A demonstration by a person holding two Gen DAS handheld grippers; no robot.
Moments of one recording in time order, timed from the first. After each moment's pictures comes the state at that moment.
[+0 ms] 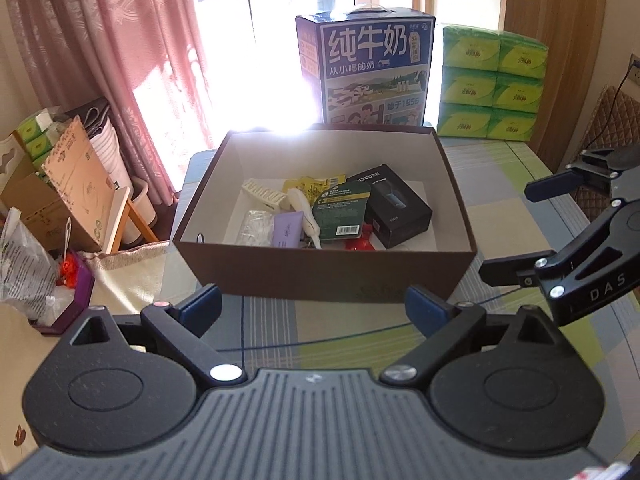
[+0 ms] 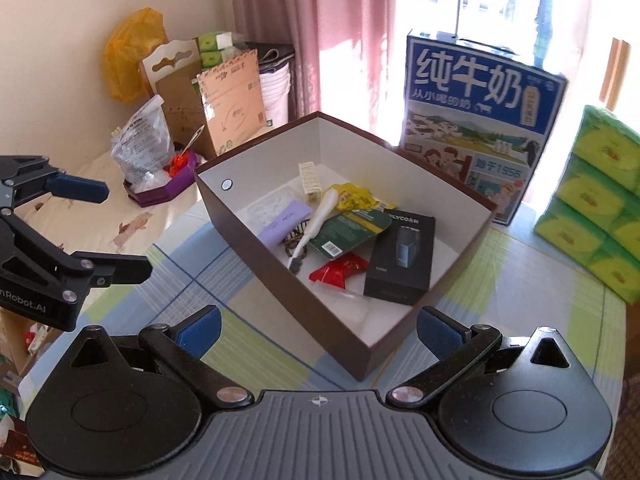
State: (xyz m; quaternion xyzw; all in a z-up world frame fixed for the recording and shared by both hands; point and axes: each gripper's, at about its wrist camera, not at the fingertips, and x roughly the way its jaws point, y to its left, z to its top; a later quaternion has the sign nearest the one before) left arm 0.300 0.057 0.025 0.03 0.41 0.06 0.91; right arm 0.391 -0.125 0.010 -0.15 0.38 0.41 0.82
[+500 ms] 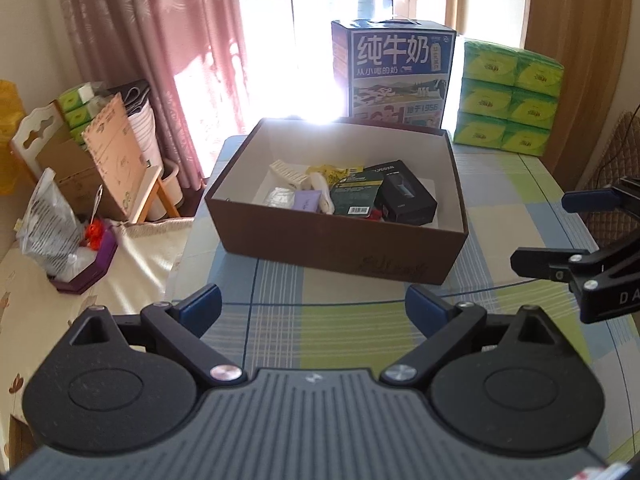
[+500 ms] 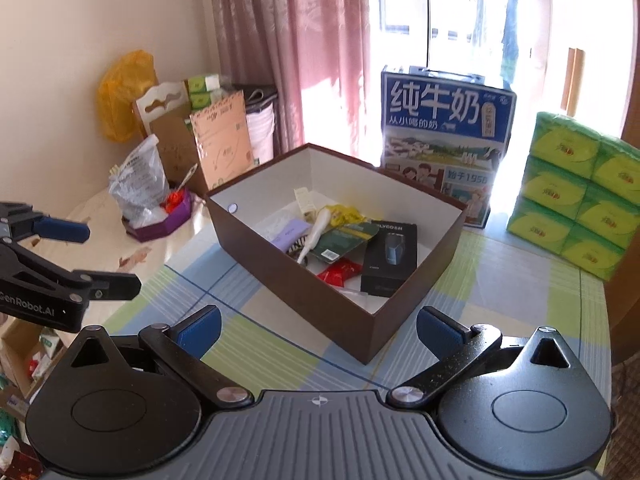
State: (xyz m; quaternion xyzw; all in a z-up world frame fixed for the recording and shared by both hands) left arm 0.234 0.038 0.033 -0.01 0.39 0.11 0.91; right arm 0.329 -0.168 0.026 -0.10 0.33 0.39 0.85
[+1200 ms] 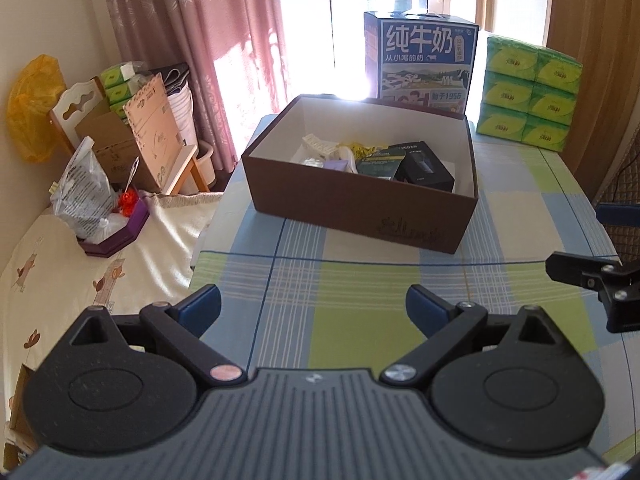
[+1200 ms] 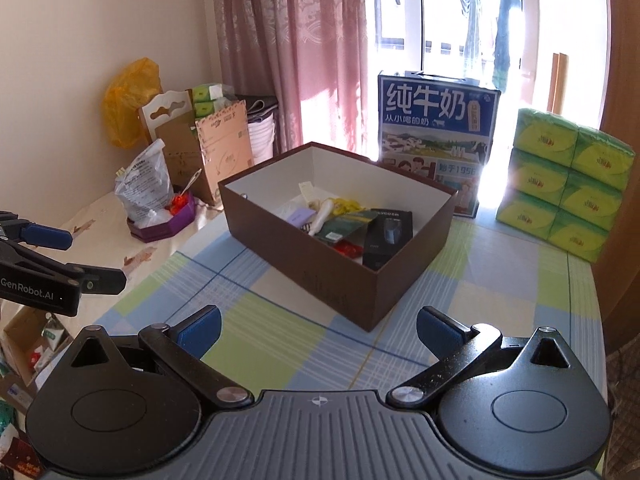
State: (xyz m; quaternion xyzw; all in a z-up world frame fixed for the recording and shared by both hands) left arm 0.172 0.016 0.023 -0.02 0.40 0.17 0.90; right arm 0.278 -0.203 0.014 -0.10 0.31 0.39 0.86
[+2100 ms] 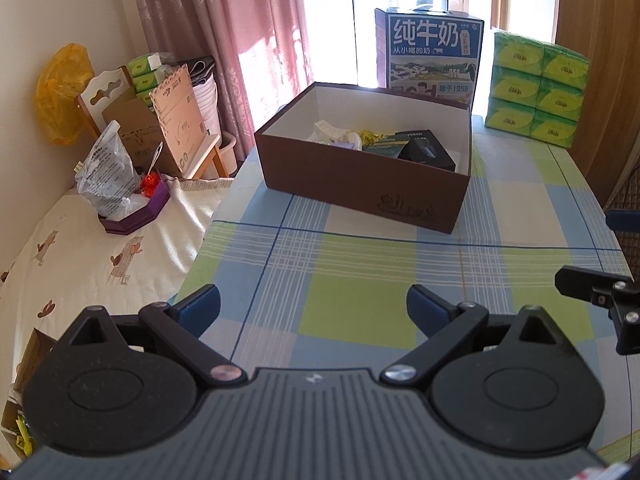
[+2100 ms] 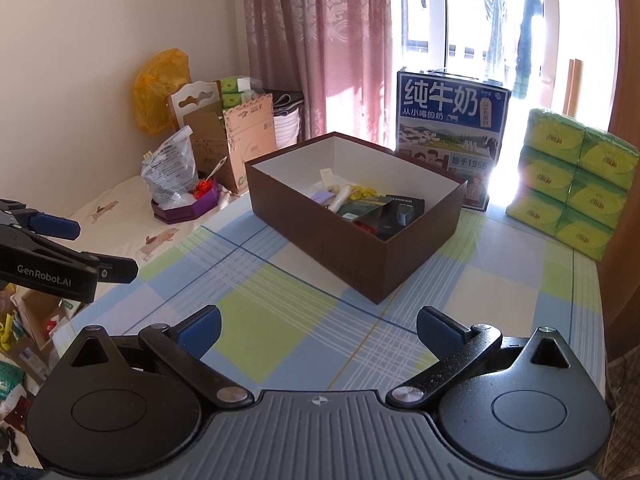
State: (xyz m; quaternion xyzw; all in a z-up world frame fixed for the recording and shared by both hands) left arm 0.134 -0.028 0.017 -0.03 0.39 0.21 0.89; right arm 0.245 -0.244 0.008 -0.12 0.30 0.43 0.84
